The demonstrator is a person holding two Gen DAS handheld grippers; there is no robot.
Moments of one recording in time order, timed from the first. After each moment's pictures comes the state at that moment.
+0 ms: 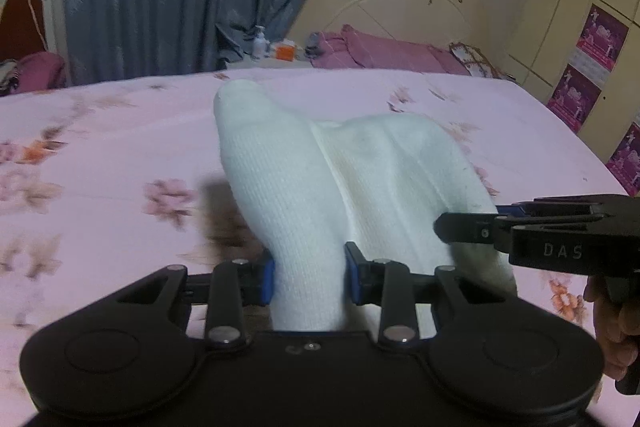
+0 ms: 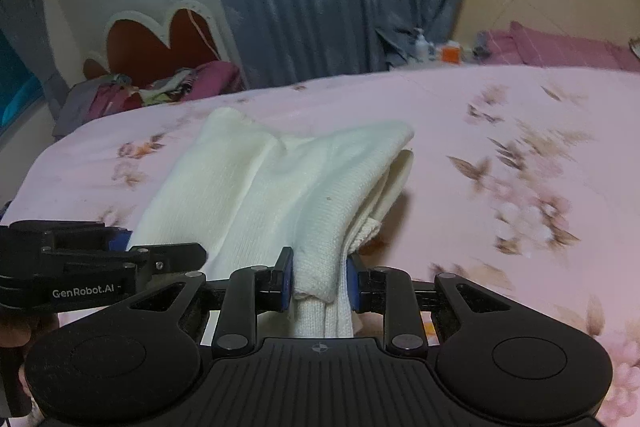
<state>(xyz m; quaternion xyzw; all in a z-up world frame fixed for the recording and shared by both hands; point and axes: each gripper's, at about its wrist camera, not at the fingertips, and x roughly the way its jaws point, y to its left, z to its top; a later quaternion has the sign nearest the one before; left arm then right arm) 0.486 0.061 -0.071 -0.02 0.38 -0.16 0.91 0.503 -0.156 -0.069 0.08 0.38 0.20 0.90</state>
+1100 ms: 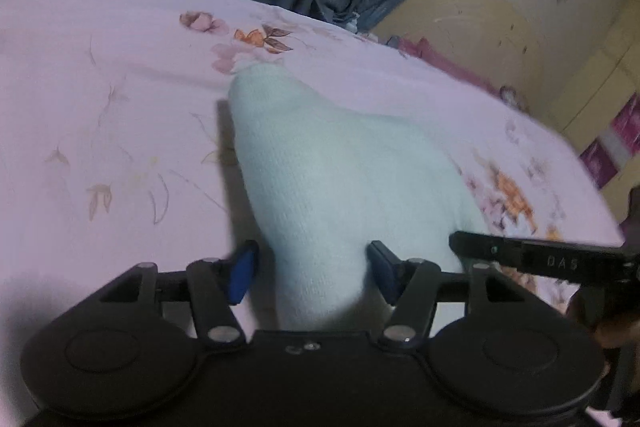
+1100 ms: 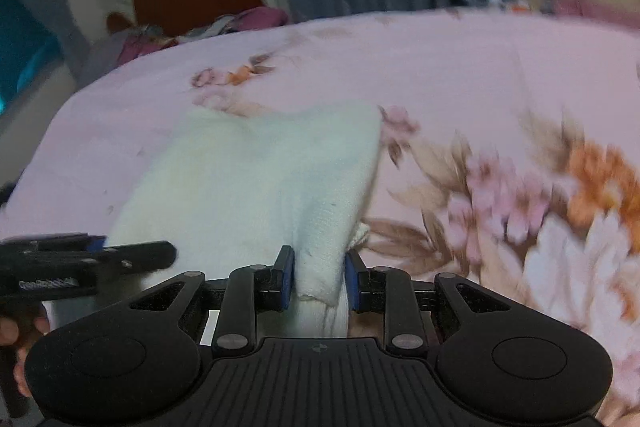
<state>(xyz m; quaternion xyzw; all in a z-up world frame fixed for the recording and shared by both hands) 0.480 0.301 -0.137 -0.16 0.42 -0.12 0.89 0.539 0.045 -0.154 0.11 0.44 0.23 0.86</state>
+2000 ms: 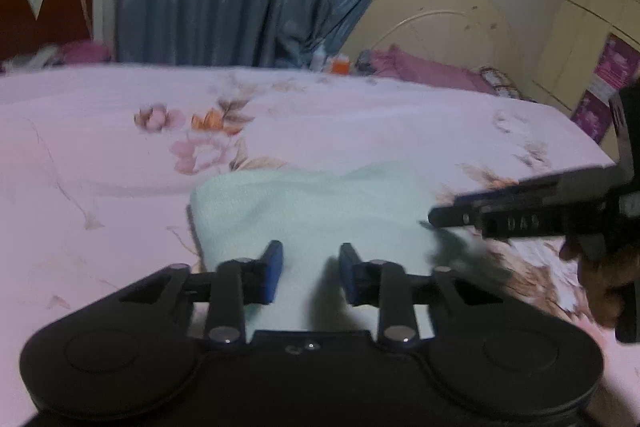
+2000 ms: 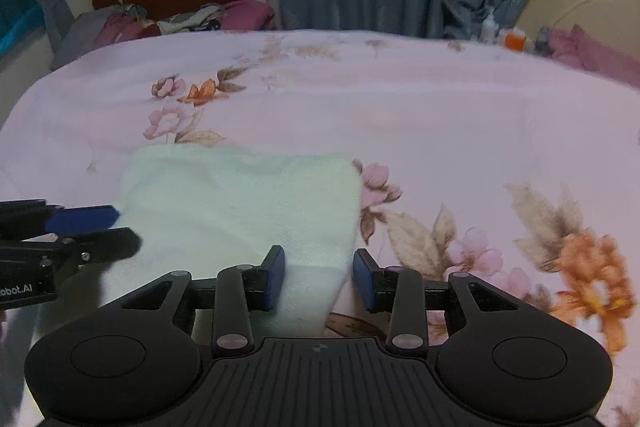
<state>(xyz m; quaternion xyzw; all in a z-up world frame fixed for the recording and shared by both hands) 0.494 0.277 -0.103 -0.03 0.36 -0.15 0.92 0.580 0.073 -0.136 0.00 0.42 0.20 0.89</state>
